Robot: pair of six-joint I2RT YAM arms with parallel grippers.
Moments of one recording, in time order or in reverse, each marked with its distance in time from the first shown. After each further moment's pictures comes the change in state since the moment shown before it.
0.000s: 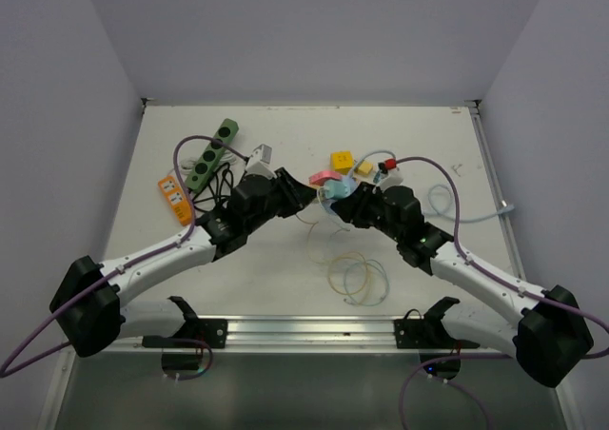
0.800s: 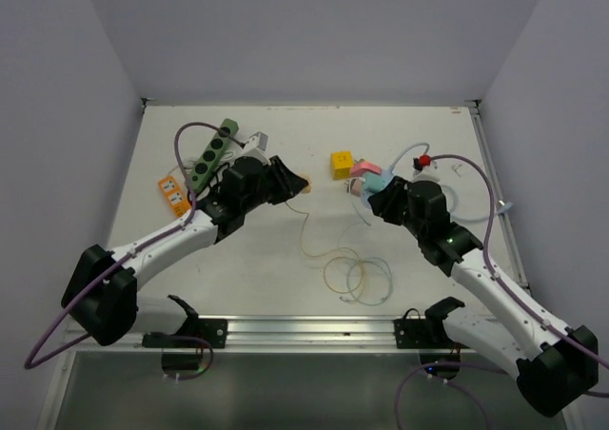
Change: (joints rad) left arm 0.143 0.044 0.037 -0.003 0.122 0.117; right arm -0.154 -0.146 0.058 -0.380 0.221 -0.085
